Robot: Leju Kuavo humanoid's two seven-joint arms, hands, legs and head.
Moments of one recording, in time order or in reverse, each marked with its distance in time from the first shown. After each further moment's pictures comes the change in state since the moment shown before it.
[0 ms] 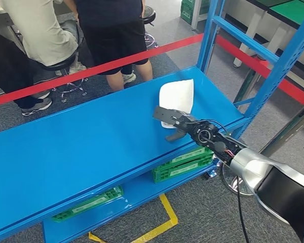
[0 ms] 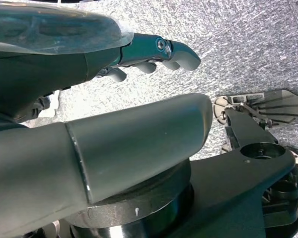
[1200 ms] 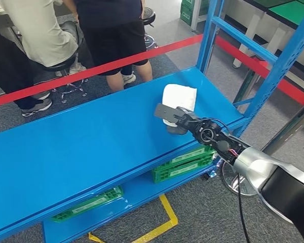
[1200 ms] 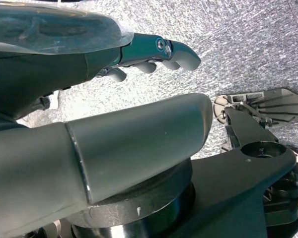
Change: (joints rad) left arm 0.003 0.000 0.000 0.000 0.000 -0.006 -0.002; right arm 0.000 -0.033 0.004 -0.053 -0.016 0.000 0.015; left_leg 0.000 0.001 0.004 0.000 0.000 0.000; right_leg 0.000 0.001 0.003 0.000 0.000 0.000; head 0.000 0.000
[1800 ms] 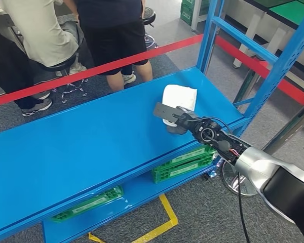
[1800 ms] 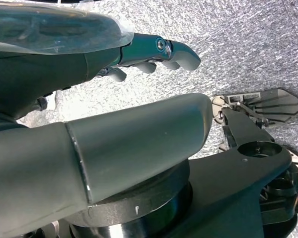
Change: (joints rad) left arm 0.000 0.000 0.000 0.000 -0.001 0.001 -0.013; right arm 0.001 -0.016 0.000 -0.056 0.004 -0.018 0.008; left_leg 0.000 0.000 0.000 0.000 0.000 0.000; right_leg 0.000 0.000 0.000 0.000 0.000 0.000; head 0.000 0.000
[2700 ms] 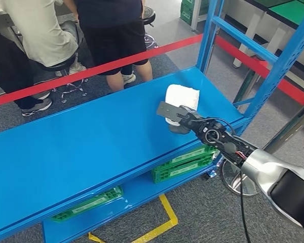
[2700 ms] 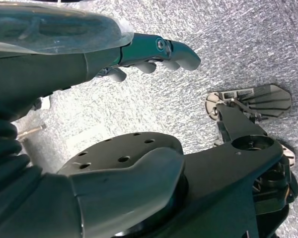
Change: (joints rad) left arm 0.000 0.001 0.003 0.000 0.000 -0.022 -0.024; right arm 0.031 -0.052 -0.020 -0.102 -0.002 -0.030 0.017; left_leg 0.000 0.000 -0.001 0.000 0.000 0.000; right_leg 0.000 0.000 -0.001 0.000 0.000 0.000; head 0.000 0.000
